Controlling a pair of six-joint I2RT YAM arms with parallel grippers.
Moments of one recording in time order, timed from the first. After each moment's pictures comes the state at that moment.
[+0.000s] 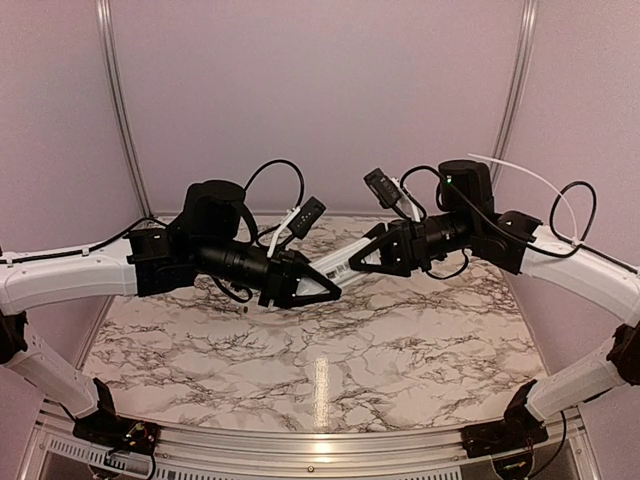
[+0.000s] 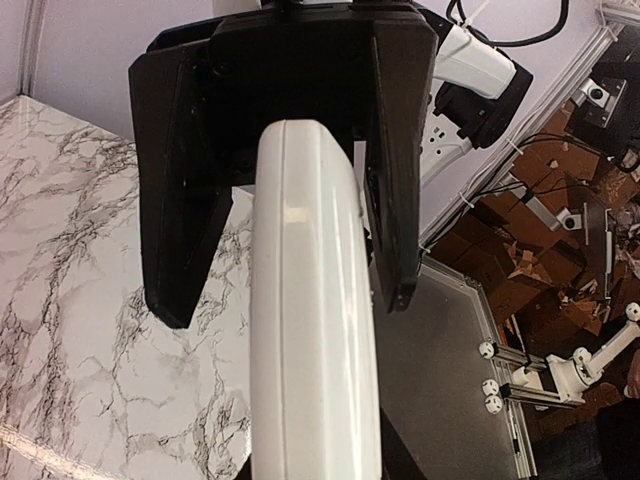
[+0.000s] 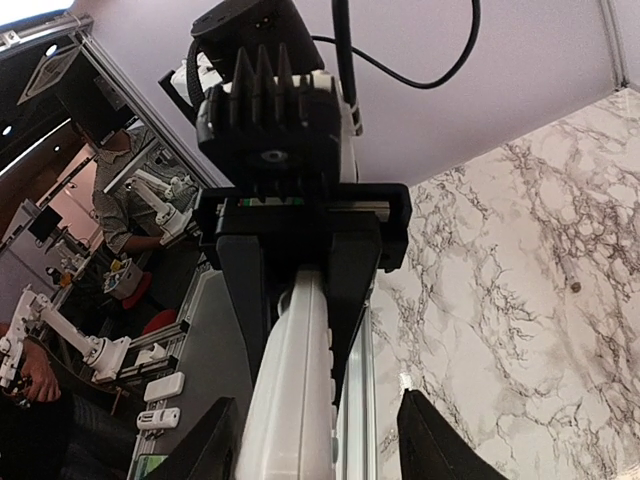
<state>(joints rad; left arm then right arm) -1.01 1.44 1.18 -0.04 0.67 -0.35 0.72 1.31 1.17 -0.19 -1.05 0.28</state>
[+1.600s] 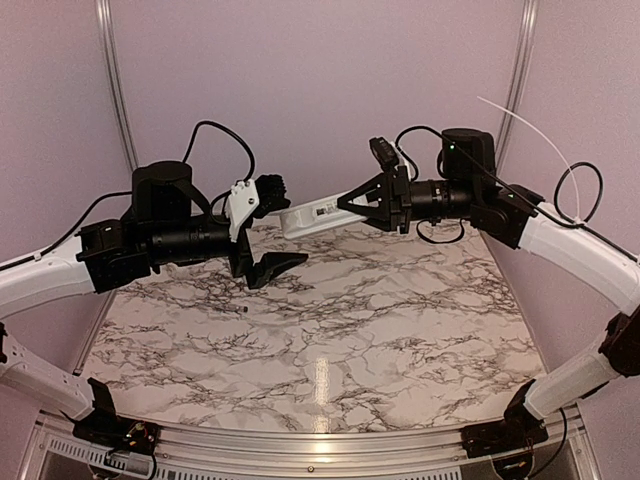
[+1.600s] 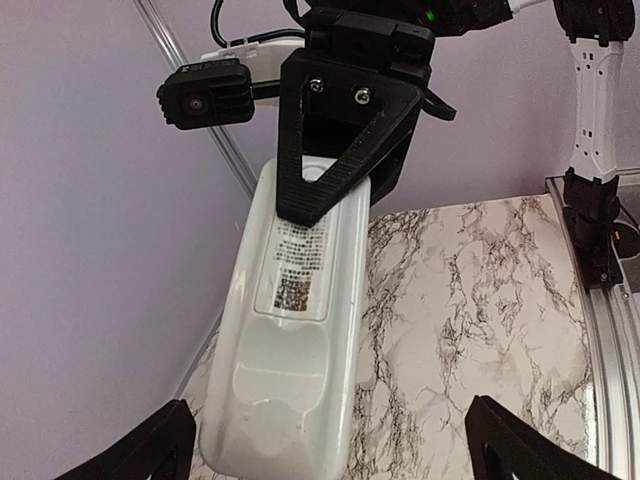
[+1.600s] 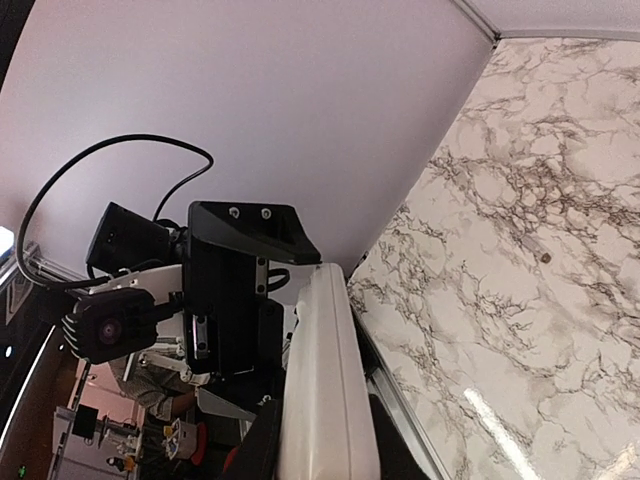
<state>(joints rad) -0.97 1.24 1.14 -0.09 0.17 0.43 0.70 1.38 1.37 -0.22 -0.75 0.82</state>
